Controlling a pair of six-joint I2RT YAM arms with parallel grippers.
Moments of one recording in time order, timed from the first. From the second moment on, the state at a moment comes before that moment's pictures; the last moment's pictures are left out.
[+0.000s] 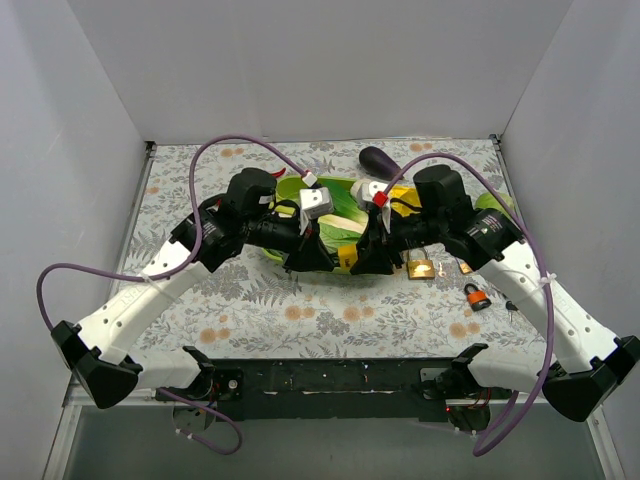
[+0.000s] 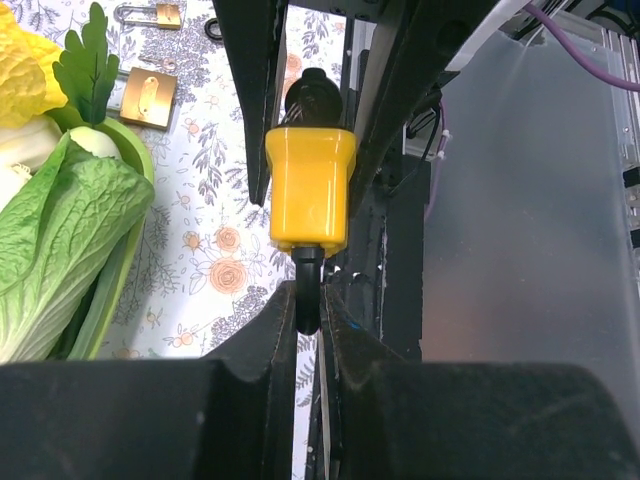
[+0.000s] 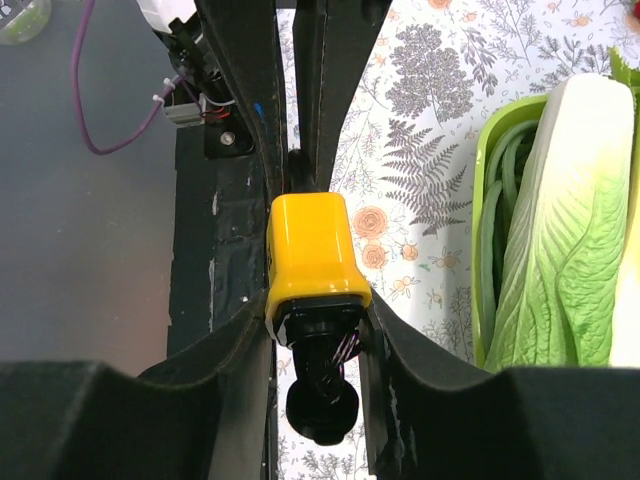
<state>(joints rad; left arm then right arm) -0.74 1.24 1.37 -0.69 0.79 0.12 0.67 1.16 1.32 -0.77 -0.88 -0.33</state>
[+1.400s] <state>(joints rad) -0.72 1.20 1.21 -0.50 0.85 0.09 0.64 1.16 1.24 -0.76 -0.91 -0.37</state>
